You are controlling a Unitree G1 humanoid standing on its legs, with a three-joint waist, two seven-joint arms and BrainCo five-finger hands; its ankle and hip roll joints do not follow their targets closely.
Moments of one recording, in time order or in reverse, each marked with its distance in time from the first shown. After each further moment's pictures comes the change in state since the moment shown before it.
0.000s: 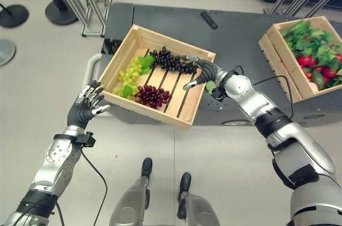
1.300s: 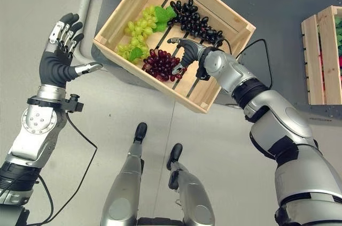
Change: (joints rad) left arm -0.219 0.182 -0.004 -0.249 0.138 -0.051 0.128; right arm -0.302 0.128 0.197 0.265 -0.135 0.026 -0.020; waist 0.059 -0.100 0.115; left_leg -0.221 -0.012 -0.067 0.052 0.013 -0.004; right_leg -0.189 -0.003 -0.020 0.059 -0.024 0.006
